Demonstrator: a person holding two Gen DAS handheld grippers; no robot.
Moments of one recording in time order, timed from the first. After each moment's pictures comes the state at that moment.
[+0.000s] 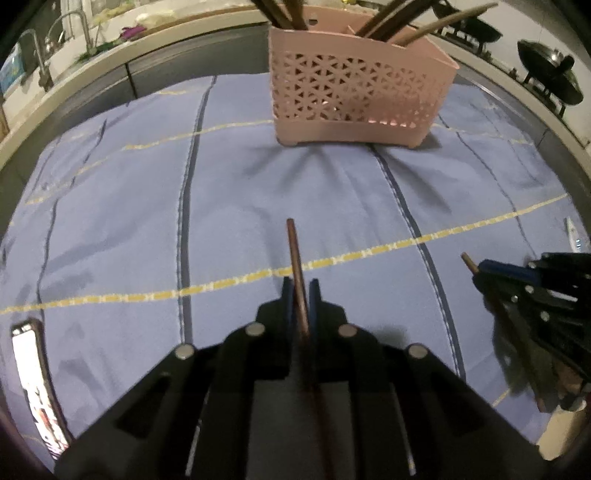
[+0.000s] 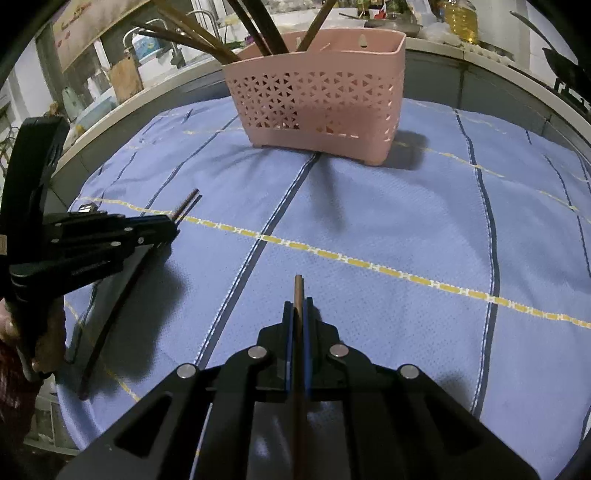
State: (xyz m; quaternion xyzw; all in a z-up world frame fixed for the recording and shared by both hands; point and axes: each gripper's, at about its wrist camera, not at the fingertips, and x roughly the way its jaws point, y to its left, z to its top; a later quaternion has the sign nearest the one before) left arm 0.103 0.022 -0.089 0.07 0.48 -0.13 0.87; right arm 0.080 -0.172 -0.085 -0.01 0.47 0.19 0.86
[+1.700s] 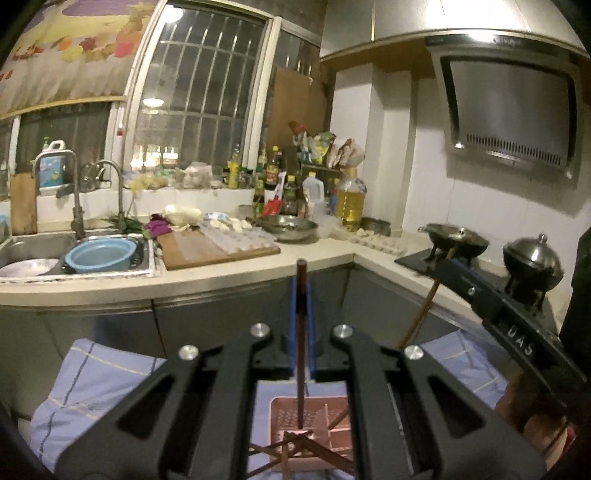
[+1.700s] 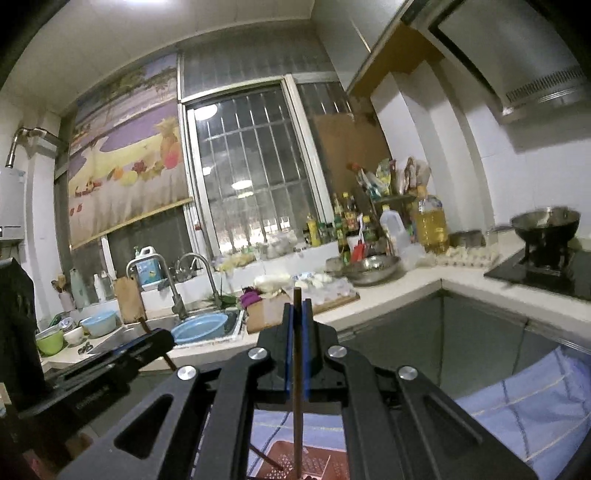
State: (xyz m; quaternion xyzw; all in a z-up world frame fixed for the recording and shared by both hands) left arm 0.183 0.016 0.181 -0.04 0.14 -0.12 0.98; right arm 0.185 -0.197 0.174 0.11 0.07 0.16 0.98
